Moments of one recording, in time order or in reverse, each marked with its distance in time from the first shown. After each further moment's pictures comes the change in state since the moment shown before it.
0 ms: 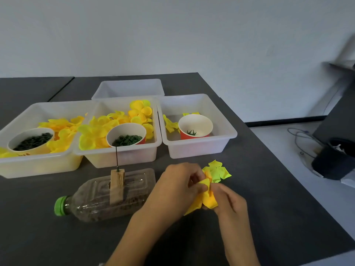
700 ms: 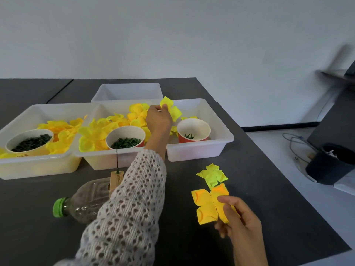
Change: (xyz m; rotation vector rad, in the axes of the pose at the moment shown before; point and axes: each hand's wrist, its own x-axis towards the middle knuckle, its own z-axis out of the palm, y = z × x) left_hand 0.176 -0.046 -0.054 -0.574 0.776 -0.374; right_hand -0.009 0.018 -0.035 -0.005 -0.033 0.120
